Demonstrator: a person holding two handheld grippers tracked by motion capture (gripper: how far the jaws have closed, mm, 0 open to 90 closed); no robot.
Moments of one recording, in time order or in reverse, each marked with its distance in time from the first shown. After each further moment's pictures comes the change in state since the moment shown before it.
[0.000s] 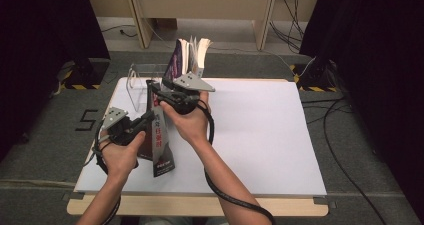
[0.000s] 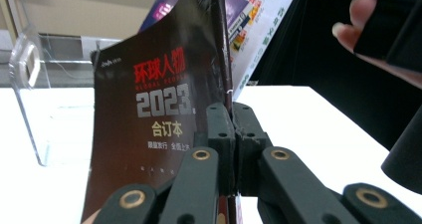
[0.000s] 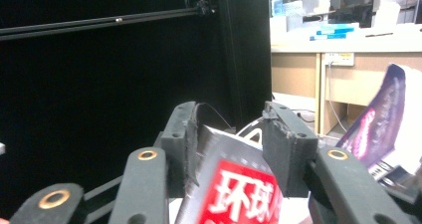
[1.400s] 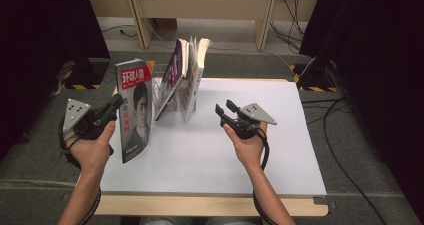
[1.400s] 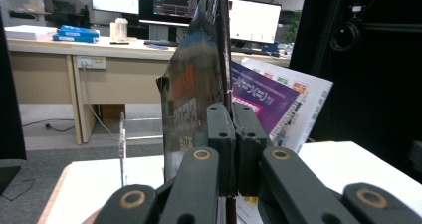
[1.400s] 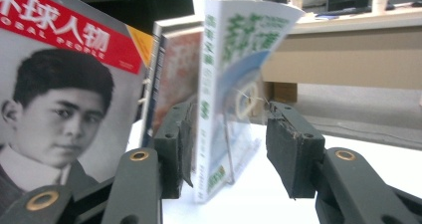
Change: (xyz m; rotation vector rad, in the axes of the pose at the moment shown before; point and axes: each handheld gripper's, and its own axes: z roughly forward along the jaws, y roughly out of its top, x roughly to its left) left arm 0.043 0.033 -0.035 -0.236 0.106 0.098; right arm -0.101 -0.076 -0.116 0.006 -0.237 0.016
